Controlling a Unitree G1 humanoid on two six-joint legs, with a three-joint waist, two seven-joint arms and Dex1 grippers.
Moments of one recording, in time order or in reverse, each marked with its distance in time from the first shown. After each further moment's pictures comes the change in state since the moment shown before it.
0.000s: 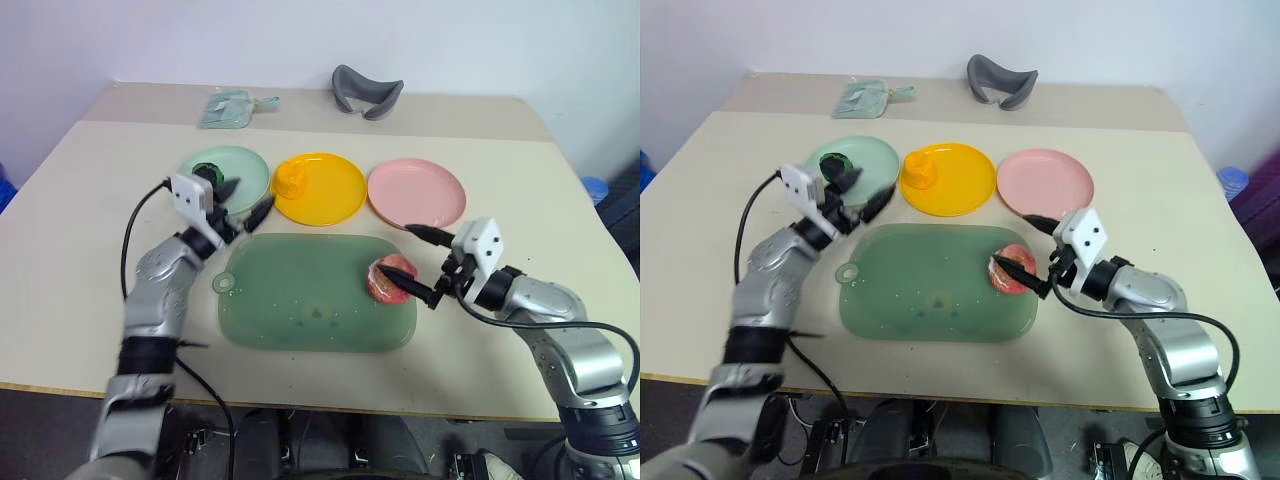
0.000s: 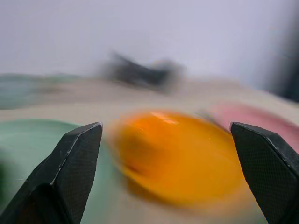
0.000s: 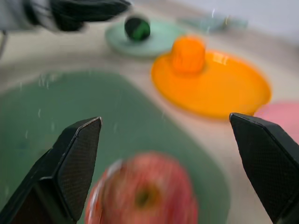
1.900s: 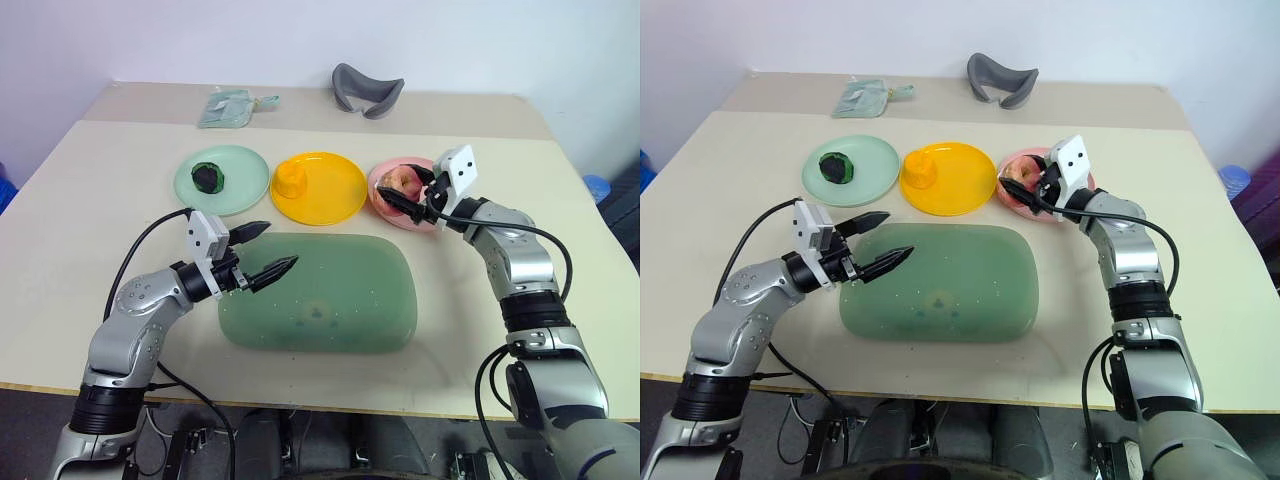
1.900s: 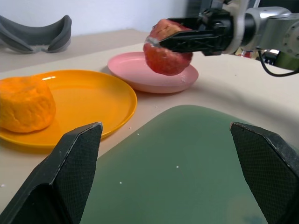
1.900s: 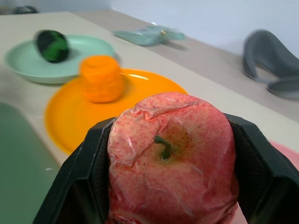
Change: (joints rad) left arm 0.174 0.071 -0.035 -0.308 -0.024 0.136 -0.006; right arm -0.609 0.161 0.010 0.806 -0.185 -0.246 -0.031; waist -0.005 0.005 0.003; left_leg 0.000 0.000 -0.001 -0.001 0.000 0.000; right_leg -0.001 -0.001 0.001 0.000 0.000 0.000
